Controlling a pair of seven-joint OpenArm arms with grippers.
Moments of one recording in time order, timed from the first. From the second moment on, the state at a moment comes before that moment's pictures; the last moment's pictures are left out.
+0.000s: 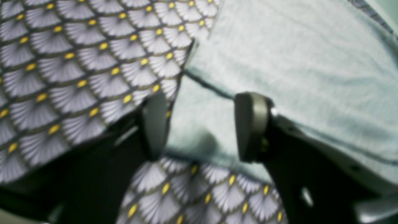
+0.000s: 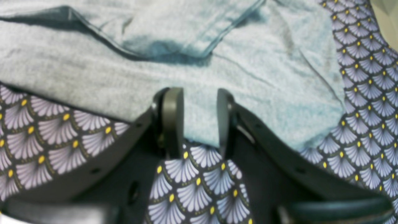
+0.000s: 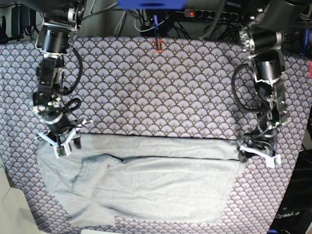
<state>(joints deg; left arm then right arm) -22.8 -12.3 -18.4 50.0 -20.2 -17.5 19.8 8.8 5.9 17.4 75.9 -11.9 30.4 -19.0</state>
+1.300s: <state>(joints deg) -31.7 -11.2 -11.1 30.6 -20.6 -17.5 6.5 2.8 6.1 17.4 83.1 -11.9 30.4 -21.2</state>
